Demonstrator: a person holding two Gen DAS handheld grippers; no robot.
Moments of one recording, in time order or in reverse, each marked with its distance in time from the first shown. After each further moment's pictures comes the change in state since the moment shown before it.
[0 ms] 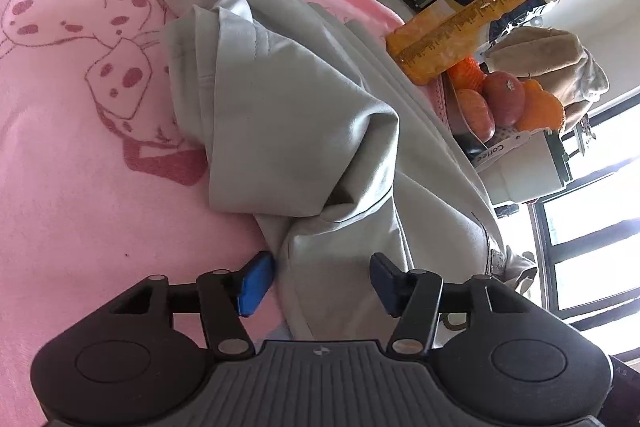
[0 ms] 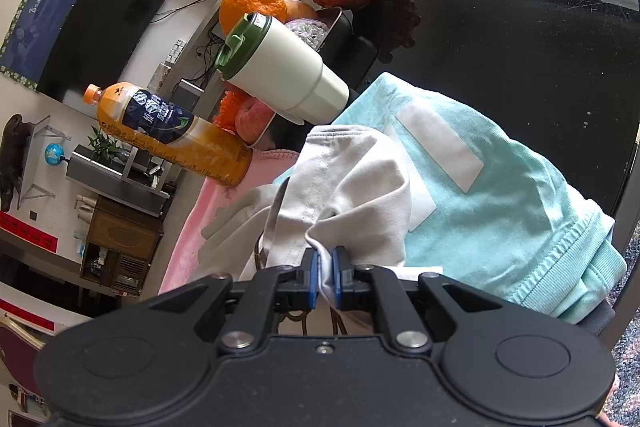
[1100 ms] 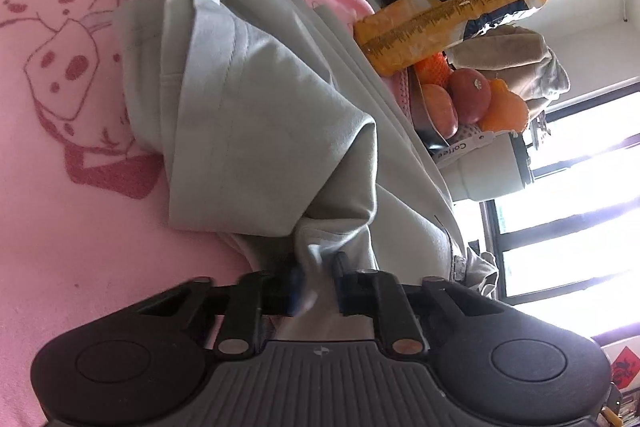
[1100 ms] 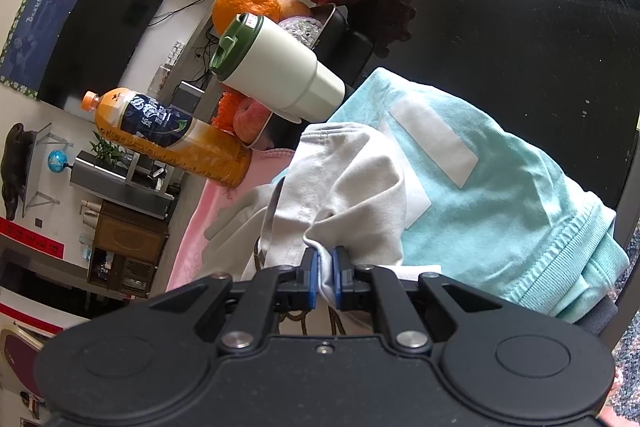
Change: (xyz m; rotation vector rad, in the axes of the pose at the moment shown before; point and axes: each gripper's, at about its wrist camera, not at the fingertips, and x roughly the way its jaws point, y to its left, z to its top) left arm 0.009 0.010 0.014 -0.017 0.035 -0.137; right arm 0.001 -0.007 0.002 0.035 0.009 0.017
